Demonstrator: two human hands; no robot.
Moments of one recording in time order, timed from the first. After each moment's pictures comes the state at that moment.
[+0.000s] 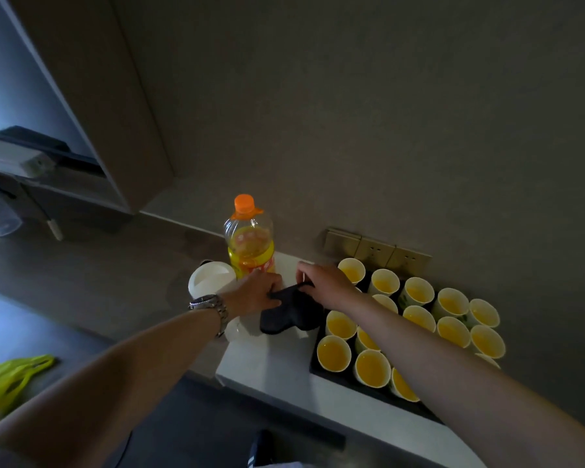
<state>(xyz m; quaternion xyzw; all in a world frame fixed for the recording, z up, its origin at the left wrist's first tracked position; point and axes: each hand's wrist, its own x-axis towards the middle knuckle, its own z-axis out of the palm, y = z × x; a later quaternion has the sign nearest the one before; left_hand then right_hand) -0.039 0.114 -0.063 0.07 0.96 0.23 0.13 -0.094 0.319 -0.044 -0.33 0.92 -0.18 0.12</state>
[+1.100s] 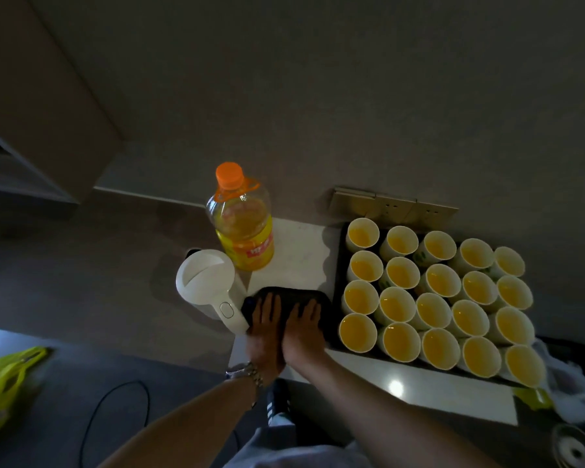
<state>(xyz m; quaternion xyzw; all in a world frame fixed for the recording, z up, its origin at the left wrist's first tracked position) 0.034 0.141 -0.237 -0.03 0.98 0.15 0.12 0.012 0.225 -0.196 0.00 0.96 -0.07 0.27</state>
